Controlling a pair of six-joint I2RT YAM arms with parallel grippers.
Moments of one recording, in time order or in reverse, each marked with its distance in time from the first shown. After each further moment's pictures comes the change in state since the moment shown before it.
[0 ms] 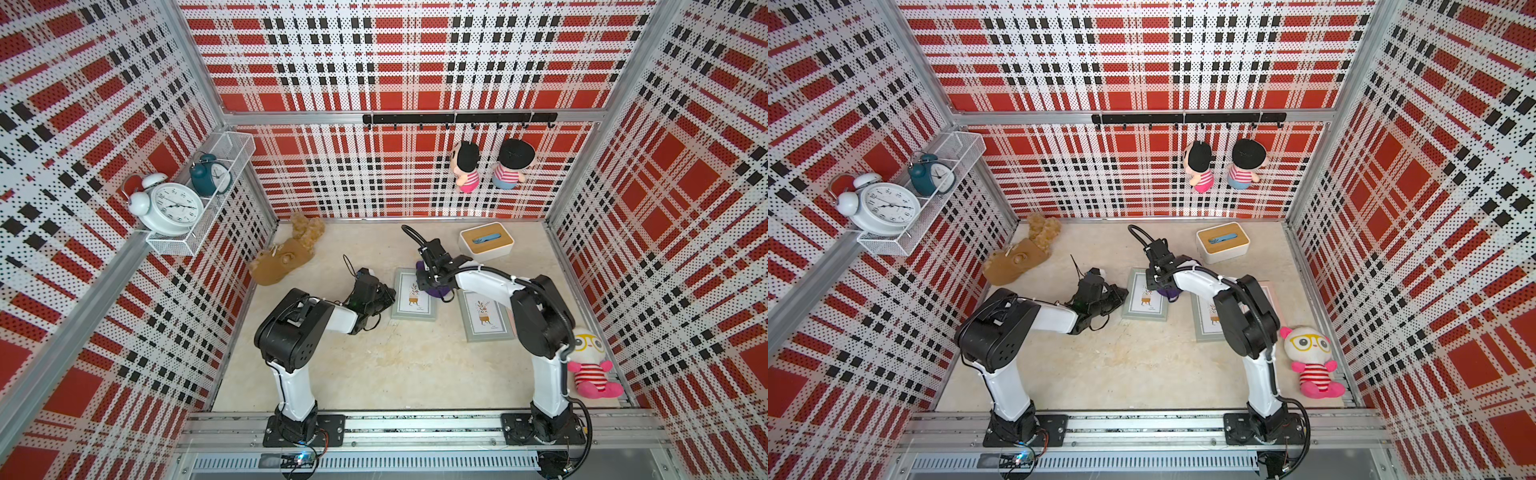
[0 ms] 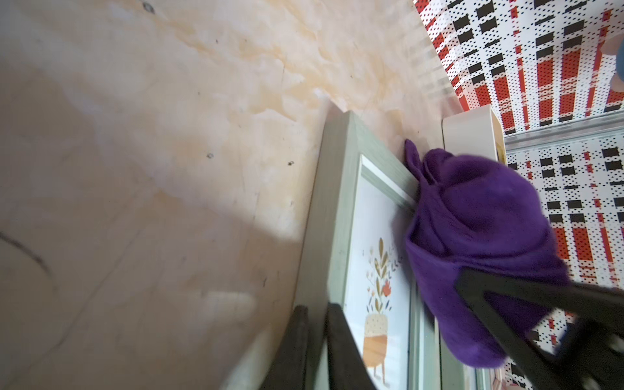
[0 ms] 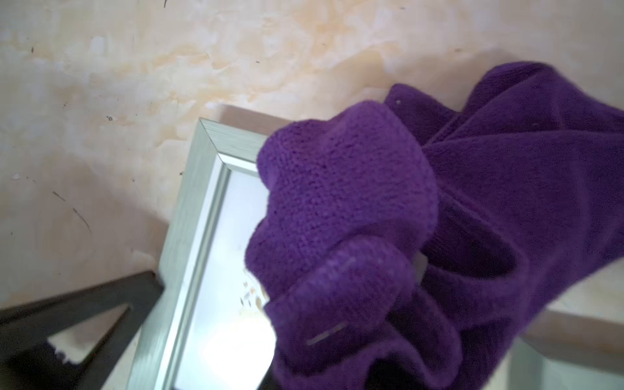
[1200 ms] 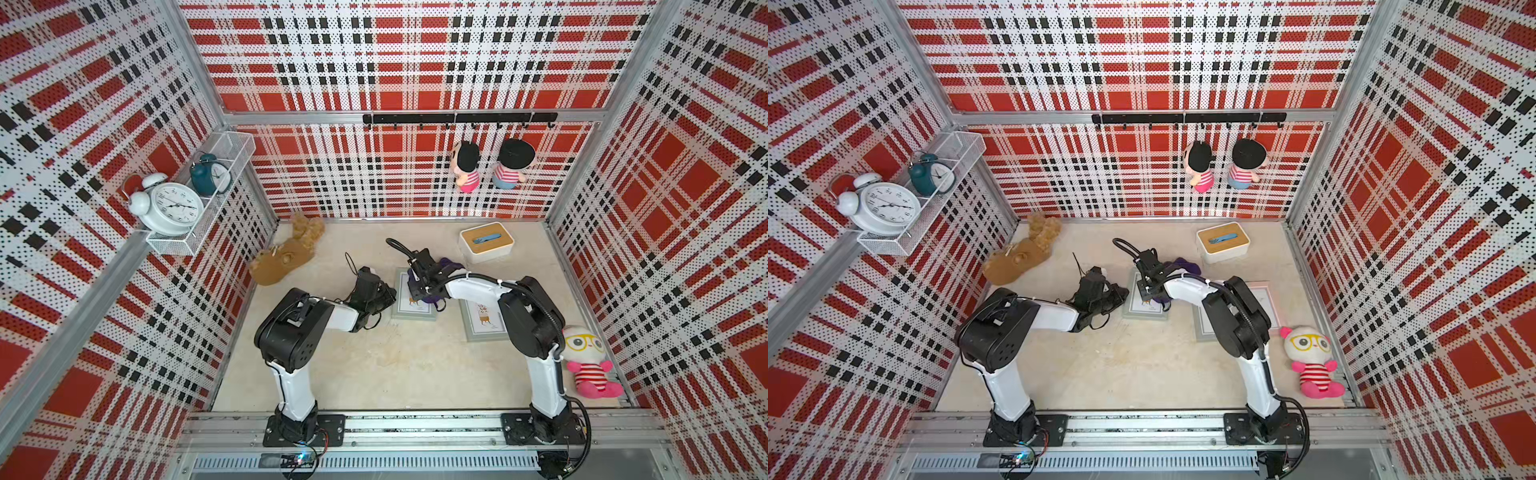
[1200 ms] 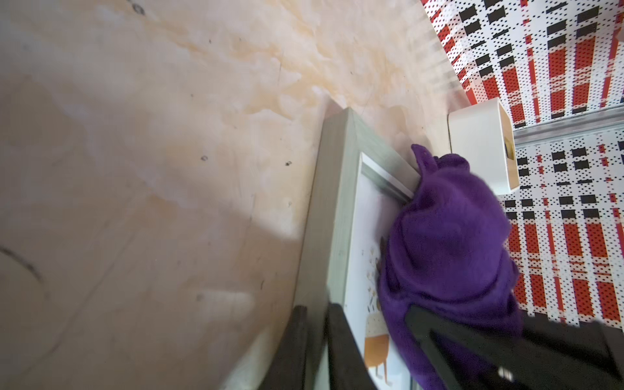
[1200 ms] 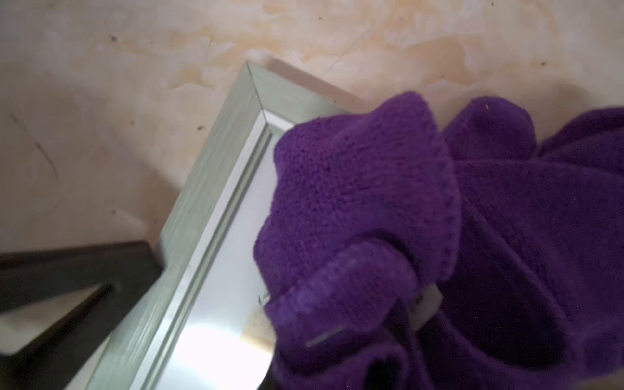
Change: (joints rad) left arm -0.004 0.000 0.021 -0.039 -0.004 0.020; right arm 0.103 0.062 -0.072 0.111 0.011 -0.173
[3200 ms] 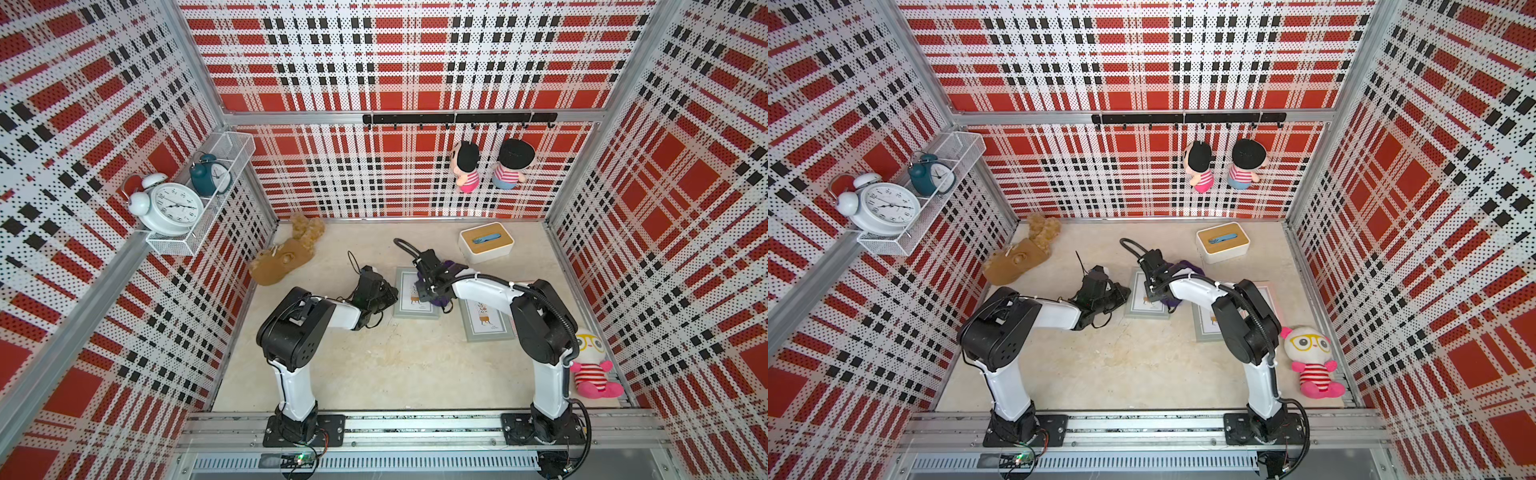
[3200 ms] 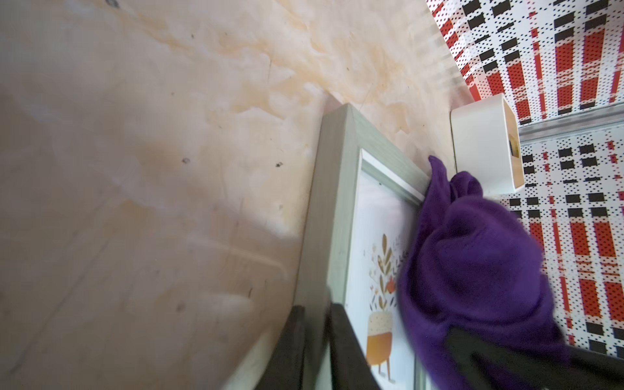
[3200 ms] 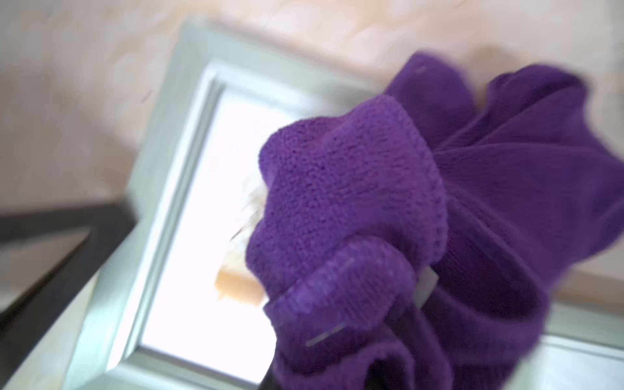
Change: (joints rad) left arm -0.012 0.012 0.054 -0.064 -0.006 0.016; right arm -0.060 -0.033 0.095 -0.158 0.144 0.106
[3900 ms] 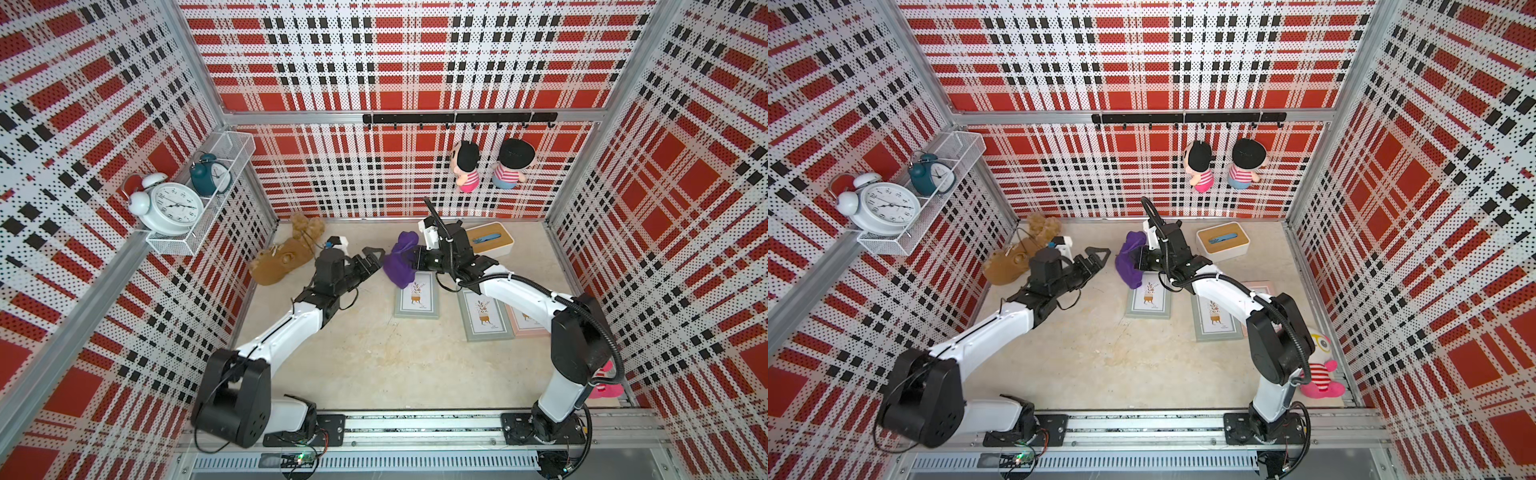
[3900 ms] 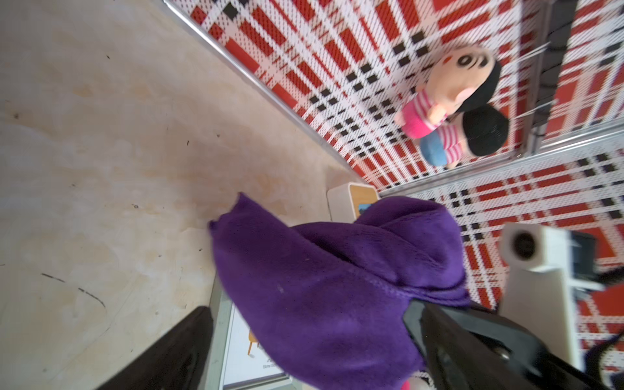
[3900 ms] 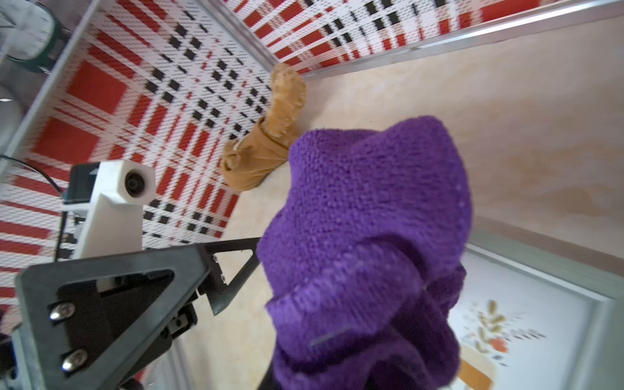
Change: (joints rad) left arm 0.179 -0.544 -0.006 -0.200 0.125 0.000; right arm -0.034 -0.210 -0.103 0.516 -0.626 0.271
